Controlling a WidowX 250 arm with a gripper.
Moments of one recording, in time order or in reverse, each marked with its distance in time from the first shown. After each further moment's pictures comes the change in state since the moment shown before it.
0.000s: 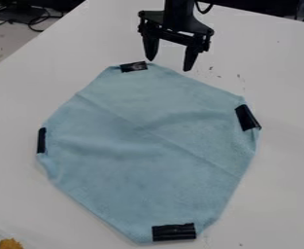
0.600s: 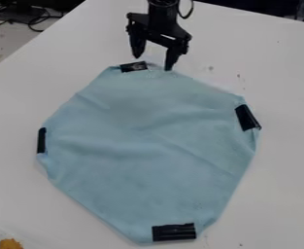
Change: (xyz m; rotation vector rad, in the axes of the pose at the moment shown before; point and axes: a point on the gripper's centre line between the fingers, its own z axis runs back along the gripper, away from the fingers) arm 0.025 0.048 -0.035 0.041 -0.017 -0.095
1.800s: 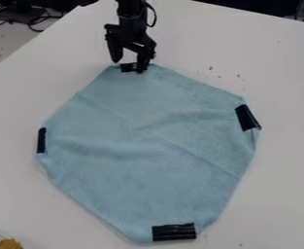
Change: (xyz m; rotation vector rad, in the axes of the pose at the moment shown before) arm 0.024 0.053 -0.068 -0.044 0.025 -0.053
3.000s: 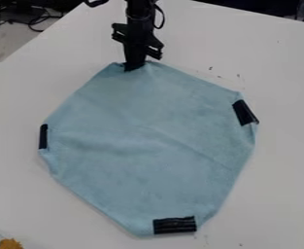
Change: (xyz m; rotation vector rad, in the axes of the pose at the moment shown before) arm 0.005 -0.004 -0.003 0.072 0.003 -0.011
